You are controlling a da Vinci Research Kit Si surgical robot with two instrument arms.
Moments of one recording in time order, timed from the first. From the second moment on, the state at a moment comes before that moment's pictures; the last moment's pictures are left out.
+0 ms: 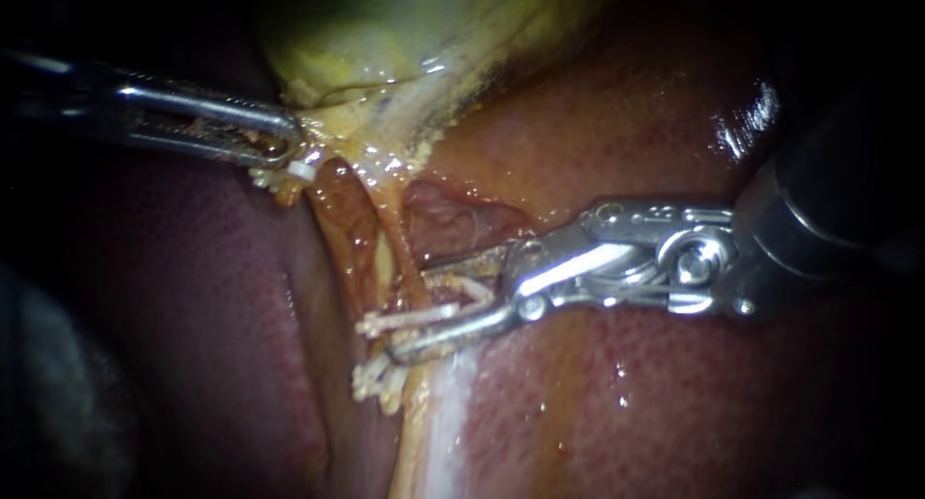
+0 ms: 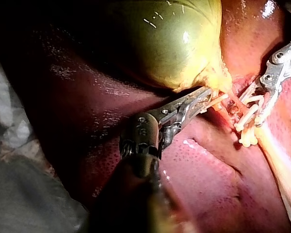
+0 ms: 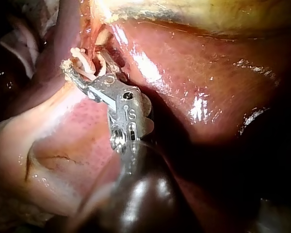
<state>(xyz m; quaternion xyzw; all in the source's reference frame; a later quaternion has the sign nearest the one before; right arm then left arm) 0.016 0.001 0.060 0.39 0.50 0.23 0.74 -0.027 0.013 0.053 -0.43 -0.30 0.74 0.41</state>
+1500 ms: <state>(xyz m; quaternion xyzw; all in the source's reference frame) 0.022 -0.002 0.056 0.48 0.54 0.24 0.65 -0.027 0.013 0.053 -0.43 -0.30 0.74 0.42</state>
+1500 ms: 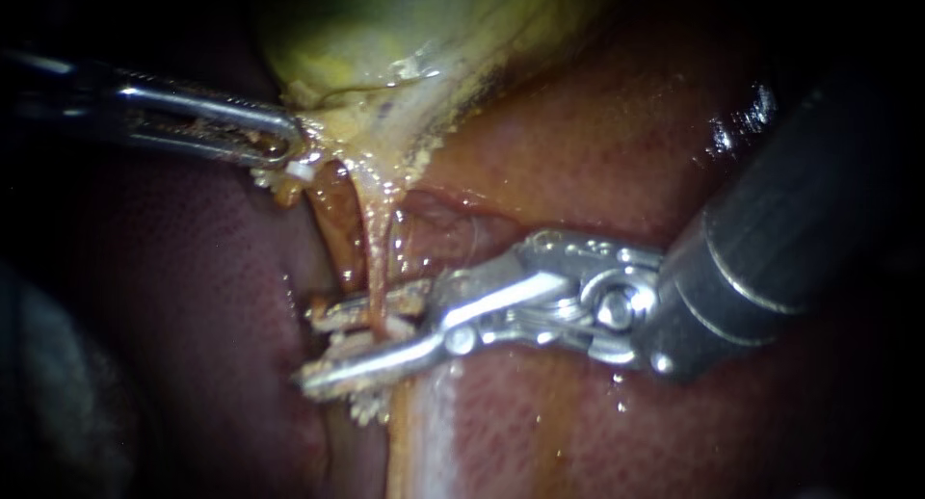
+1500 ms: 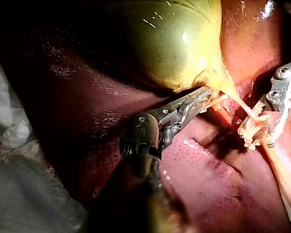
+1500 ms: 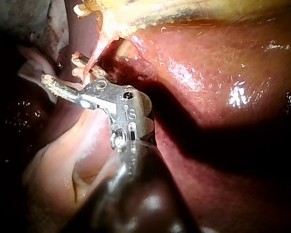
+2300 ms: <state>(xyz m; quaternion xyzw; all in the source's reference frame) 0.021 -0.002 0.055 0.52 0.51 0.27 0.63 -0.027 0.013 0.053 -0.43 -0.30 0.74 0.42</state>
